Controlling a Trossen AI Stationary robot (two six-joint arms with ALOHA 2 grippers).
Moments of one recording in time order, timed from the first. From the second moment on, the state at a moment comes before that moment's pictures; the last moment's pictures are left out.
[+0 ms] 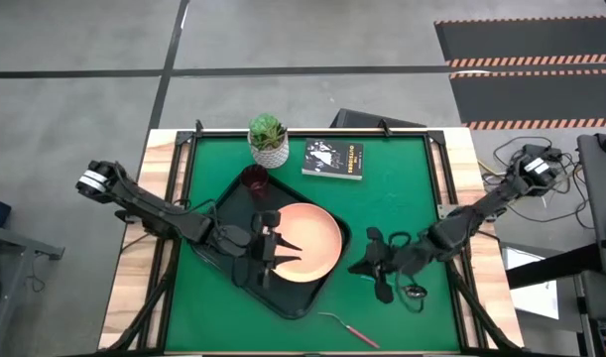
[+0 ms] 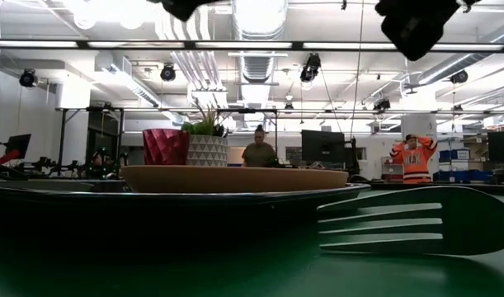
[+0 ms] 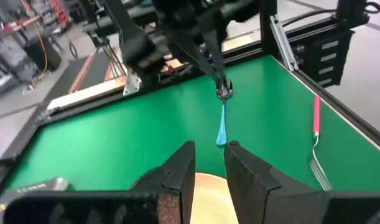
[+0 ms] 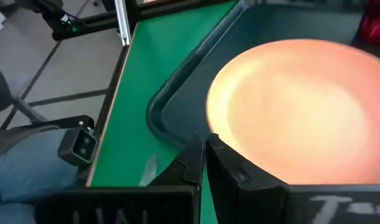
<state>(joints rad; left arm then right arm) -0.39 1.37 0.86 0.23 -0.32 0.17 0.56 1.30 0.78 -0.02 0.31 0.49</state>
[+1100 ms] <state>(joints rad) -0.41 1.09 0.71 0.20 -0.32 0.30 0.70 2.10 1.61 -0.81 0.04 1.03</state>
